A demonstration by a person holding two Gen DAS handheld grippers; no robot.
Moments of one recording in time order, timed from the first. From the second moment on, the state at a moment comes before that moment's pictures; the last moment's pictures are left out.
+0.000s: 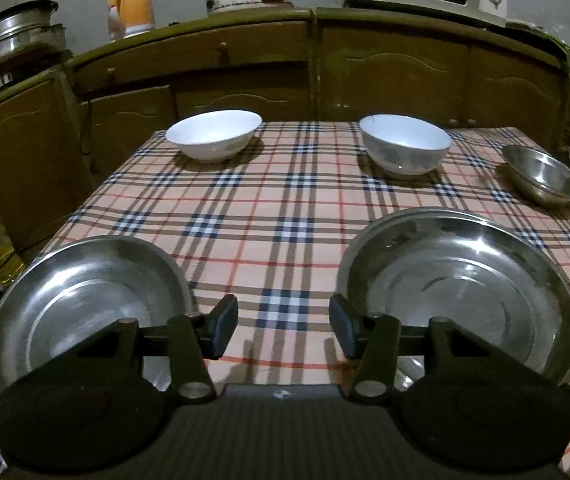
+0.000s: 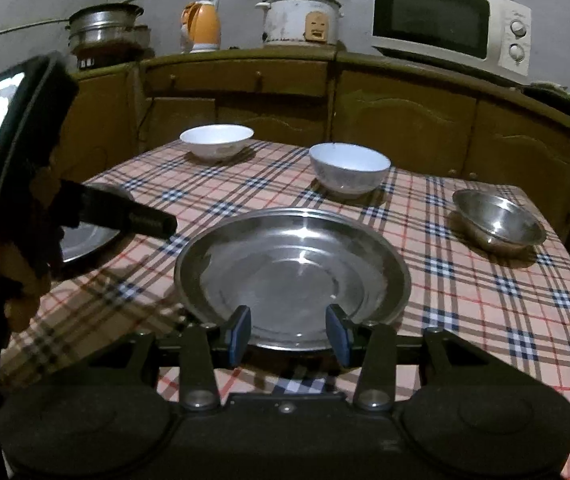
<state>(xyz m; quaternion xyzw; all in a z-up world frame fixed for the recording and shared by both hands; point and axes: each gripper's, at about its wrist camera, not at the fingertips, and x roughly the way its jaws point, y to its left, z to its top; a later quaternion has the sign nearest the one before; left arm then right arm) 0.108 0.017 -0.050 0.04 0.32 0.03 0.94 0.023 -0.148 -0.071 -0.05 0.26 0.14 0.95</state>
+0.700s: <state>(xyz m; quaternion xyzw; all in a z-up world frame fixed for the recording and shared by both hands) 0.094 0.050 -0.044 0.01 0.31 0.05 0.95 0.039 -0.115 -0.076 -0.09 0.26 0.13 0.95</state>
